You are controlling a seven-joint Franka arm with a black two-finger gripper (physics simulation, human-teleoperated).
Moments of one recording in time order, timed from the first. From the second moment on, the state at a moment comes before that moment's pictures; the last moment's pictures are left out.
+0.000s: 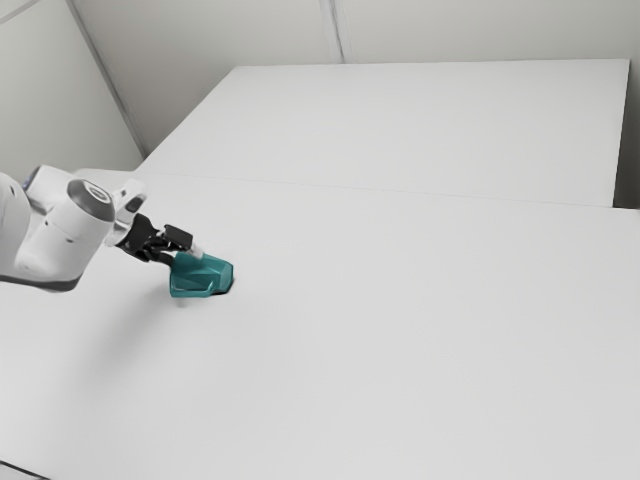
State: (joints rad) arm 0.27 0.21 0.11 -2.12 -0.84 2.40 0.89
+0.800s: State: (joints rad) arm 0.27 0.24 0.10 -2.13 -1.00 2.44 1.18
